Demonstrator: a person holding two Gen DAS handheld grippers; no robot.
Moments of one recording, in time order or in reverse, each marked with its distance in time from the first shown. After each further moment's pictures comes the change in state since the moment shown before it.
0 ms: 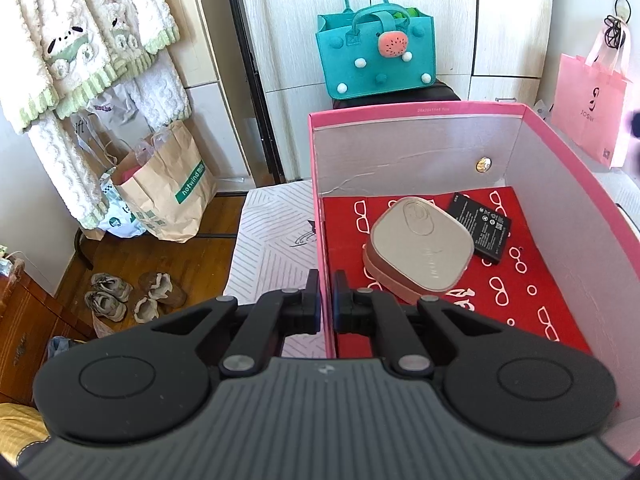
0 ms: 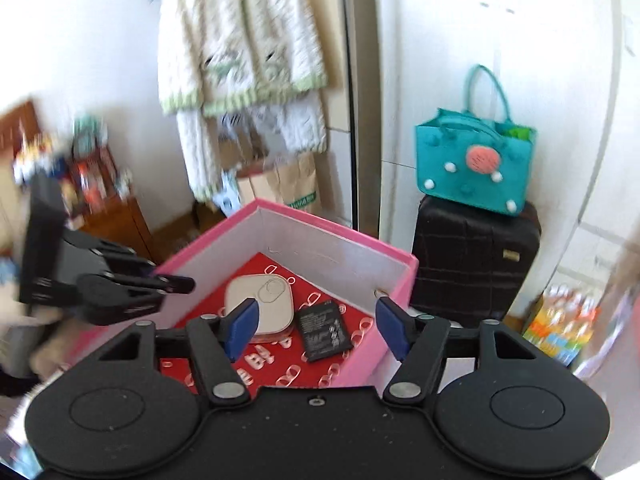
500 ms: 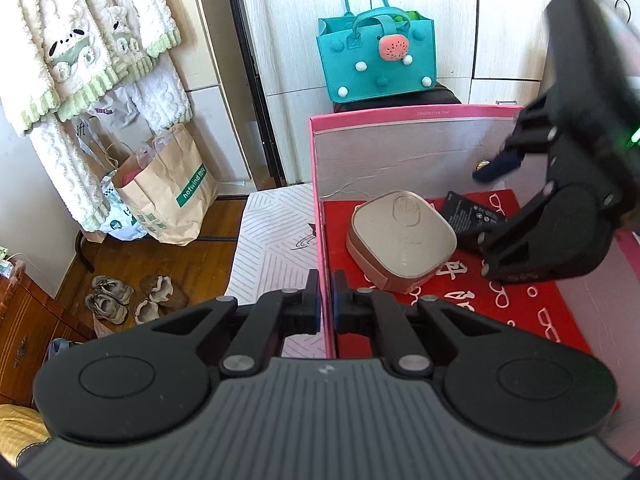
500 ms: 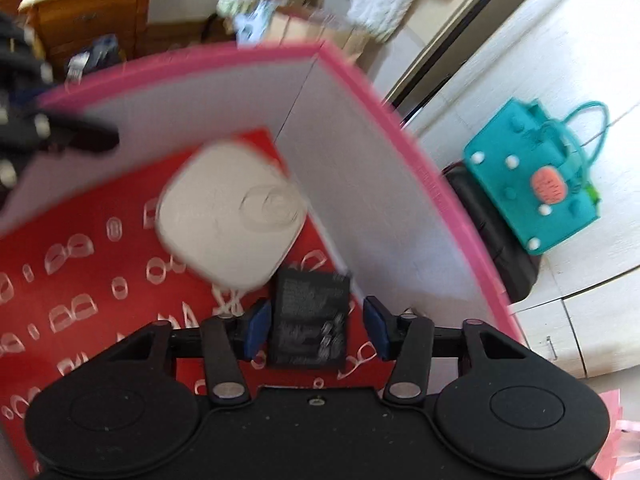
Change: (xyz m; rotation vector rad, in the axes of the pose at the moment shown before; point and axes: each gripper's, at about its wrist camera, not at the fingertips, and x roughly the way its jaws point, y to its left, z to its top) left arm -0.002 -0.005 -0.003 -0.003 -0.012 0.000; right arm 0.169 0.066 0.020 -0.576 0.406 -0.186
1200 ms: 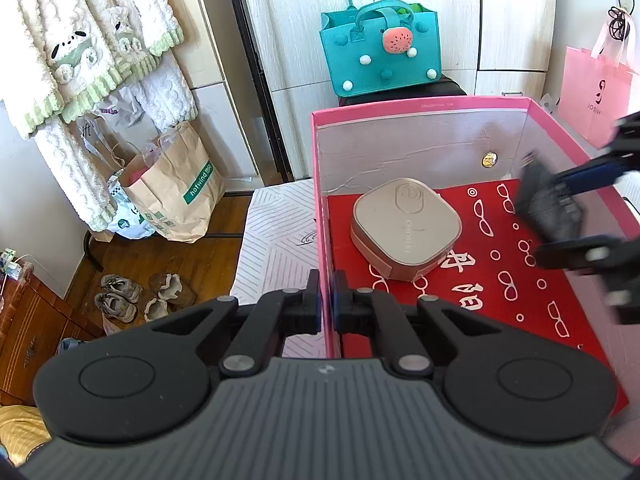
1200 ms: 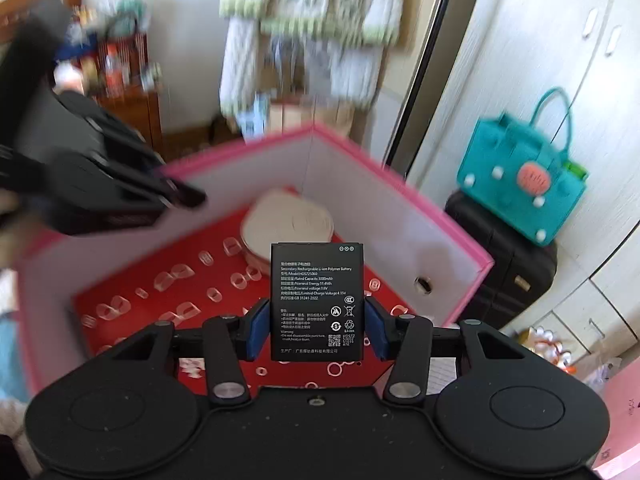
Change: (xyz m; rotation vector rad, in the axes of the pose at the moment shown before) left arm 0.005 -0.001 0.001 0.017 0.019 0.030; right arm -0.059 -0.004 -0.057 0.190 -0.214 0.117
